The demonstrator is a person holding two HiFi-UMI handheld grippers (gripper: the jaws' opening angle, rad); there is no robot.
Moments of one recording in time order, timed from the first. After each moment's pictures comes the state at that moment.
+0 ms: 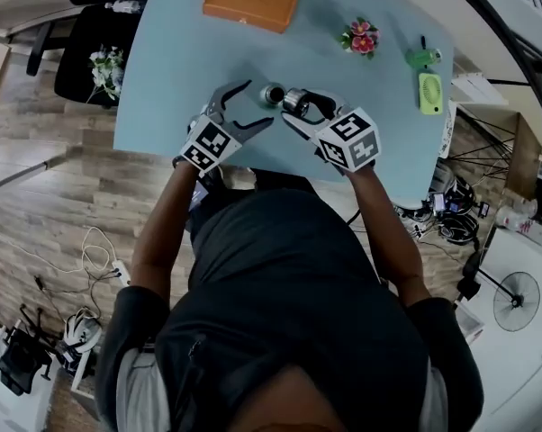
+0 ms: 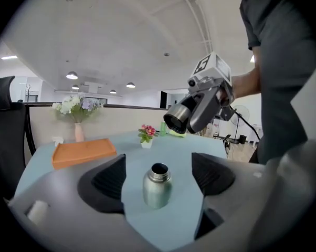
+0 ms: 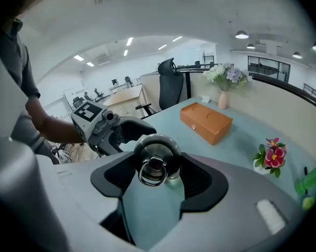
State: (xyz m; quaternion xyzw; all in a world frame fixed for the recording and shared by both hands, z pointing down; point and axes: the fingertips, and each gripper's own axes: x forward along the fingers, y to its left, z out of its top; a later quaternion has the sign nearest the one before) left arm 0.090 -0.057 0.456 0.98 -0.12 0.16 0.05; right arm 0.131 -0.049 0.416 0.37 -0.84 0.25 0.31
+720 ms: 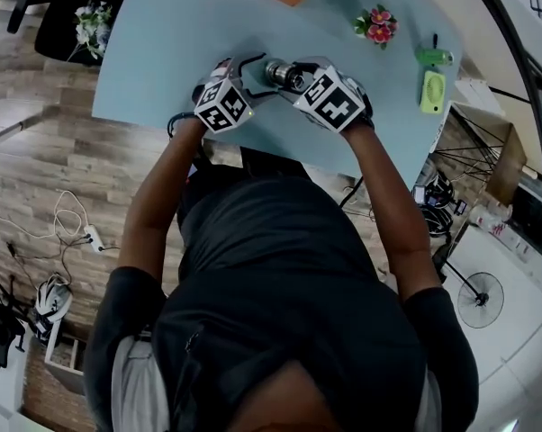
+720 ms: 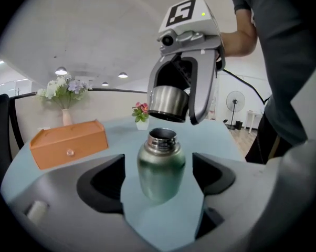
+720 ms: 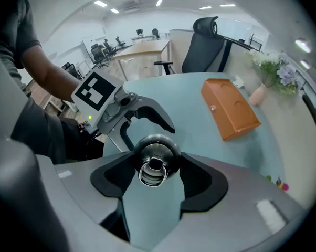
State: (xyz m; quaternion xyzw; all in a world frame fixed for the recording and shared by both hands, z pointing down) left arm 0.127 -0.062 0.554 0.97 -0.09 0.23 0.04; right arm 0.125 -0.061 0.495 0.20 -0.79 0.18 0.55
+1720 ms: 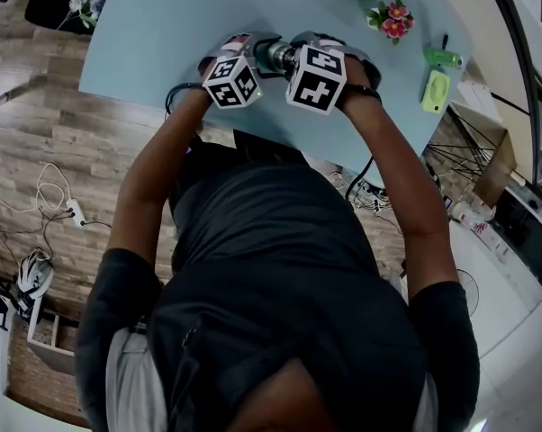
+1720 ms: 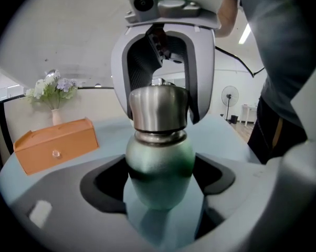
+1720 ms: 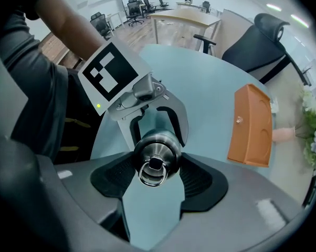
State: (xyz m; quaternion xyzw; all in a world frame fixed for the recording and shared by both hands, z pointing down) left arm 0.152 -0.062 0.586 0.97 -0.06 0.23 0.01; right arm 0.127 -0.055 0.534 0.02 -0.71 0.06 0.70
